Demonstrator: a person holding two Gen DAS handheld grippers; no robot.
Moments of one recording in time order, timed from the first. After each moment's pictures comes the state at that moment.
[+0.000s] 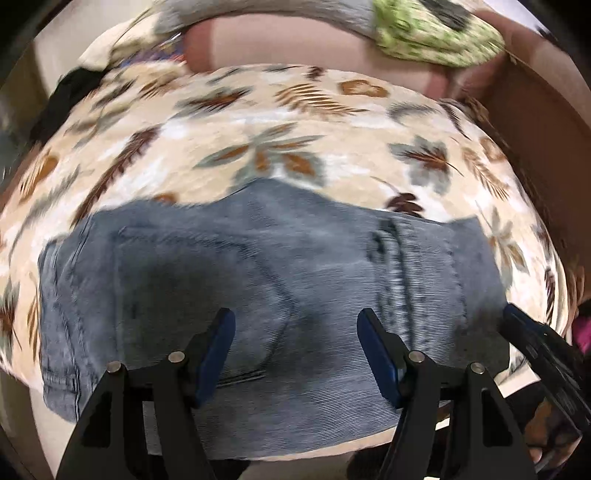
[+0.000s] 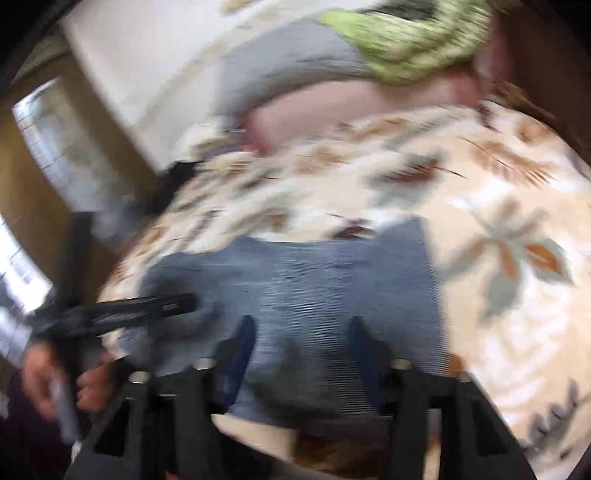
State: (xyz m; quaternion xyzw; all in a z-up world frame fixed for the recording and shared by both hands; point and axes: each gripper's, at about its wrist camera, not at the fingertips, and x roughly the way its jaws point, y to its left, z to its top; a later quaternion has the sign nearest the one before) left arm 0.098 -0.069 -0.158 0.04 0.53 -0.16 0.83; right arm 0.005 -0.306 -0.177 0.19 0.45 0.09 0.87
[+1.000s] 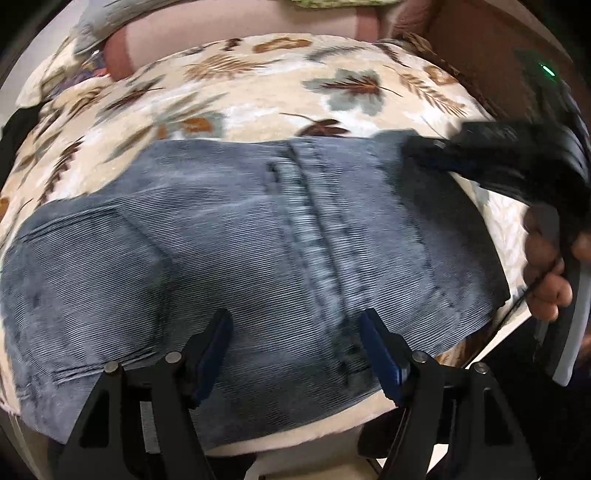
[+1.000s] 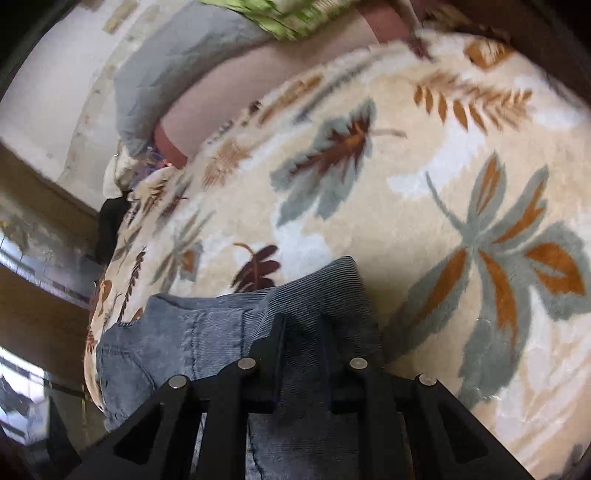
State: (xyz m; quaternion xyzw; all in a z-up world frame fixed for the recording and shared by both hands) left arm 0.066 -0.115 -0.193 0.12 0.55 -0.22 0.79; right arm 0.103 -0.341 -0.209 0.28 0.48 0.06 0.83
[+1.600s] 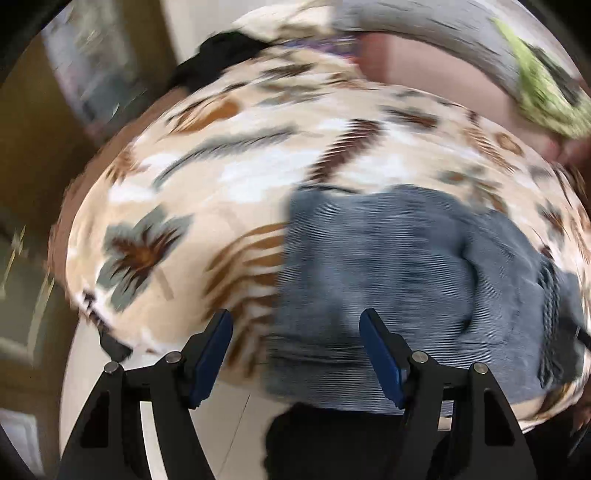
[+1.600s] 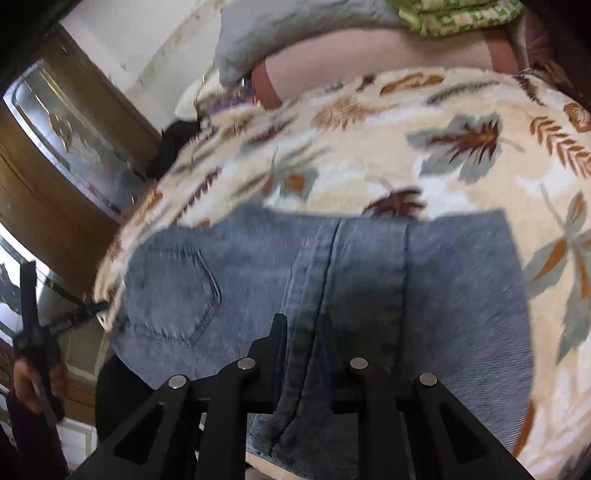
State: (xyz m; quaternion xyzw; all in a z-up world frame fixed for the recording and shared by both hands) left arm 0.097 0.174 -0.153 -0.02 0.53 0.05 0.85; right arm 0.082 -0.231 -0.207 0.16 0.52 0.17 0.82
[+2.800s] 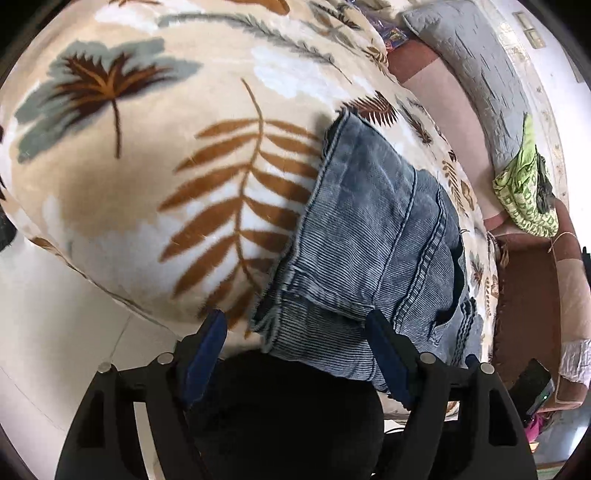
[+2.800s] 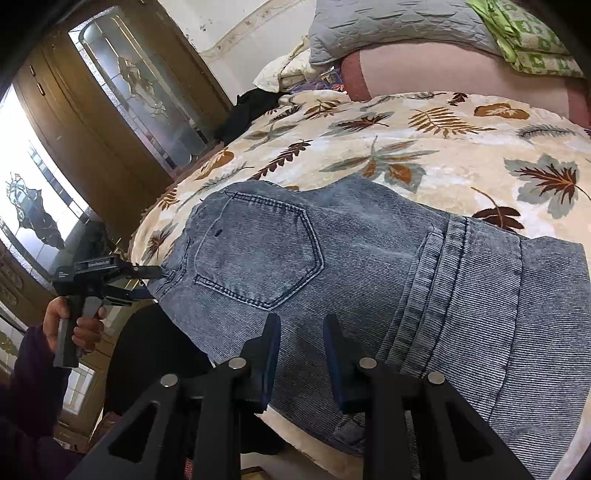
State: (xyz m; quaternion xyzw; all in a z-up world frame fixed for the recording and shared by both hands) left arm 0.082 0.233 -0.222 -0.31 0.58 -0.08 0.75; right arm 0.050 -0.173 -0.180 0.11 0.46 0.30 0.83
